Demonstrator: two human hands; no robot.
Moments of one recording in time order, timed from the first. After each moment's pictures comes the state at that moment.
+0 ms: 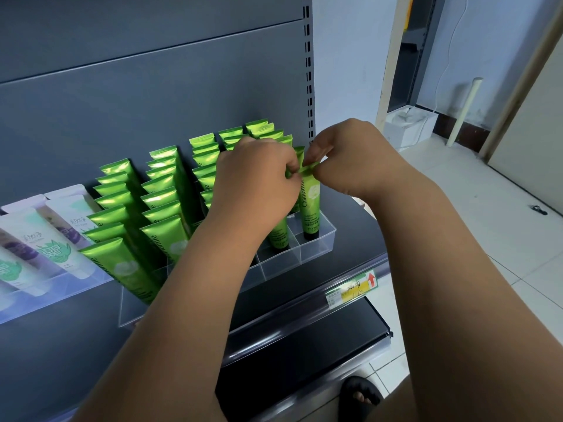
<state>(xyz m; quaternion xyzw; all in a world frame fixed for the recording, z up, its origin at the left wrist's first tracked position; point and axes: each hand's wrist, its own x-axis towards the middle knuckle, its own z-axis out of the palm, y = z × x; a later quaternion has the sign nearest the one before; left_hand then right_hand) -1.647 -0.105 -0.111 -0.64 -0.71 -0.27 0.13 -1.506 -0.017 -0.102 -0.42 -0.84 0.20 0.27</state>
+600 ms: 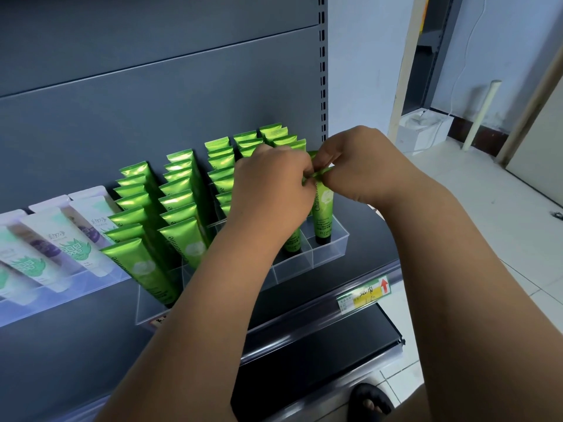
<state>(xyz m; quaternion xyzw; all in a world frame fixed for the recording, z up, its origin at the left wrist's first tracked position) -1.643 -0.106 -0.114 -0.63 -0.72 -0.26 0.14 -1.511 -0.020 -0.101 -0.39 -0.85 0.20 0.27</state>
